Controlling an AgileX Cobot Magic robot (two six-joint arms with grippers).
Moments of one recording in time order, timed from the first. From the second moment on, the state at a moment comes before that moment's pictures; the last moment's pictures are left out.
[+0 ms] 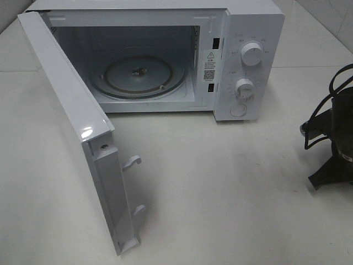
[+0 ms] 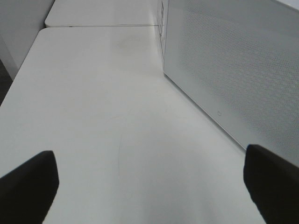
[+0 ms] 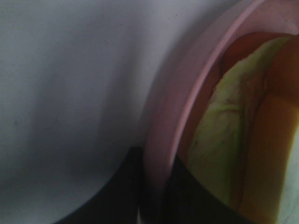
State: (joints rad) left arm 0.09 0.00 -0.50 -0.18 1.05 0.14; right arm 0.20 1.88 -0.69 -1.10 0.60 0.99
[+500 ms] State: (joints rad) left arm 0.09 0.00 -0.50 -0.18 1.05 0.14; right arm 0.20 1.88 -0.70 -1.07 0.61 0.99
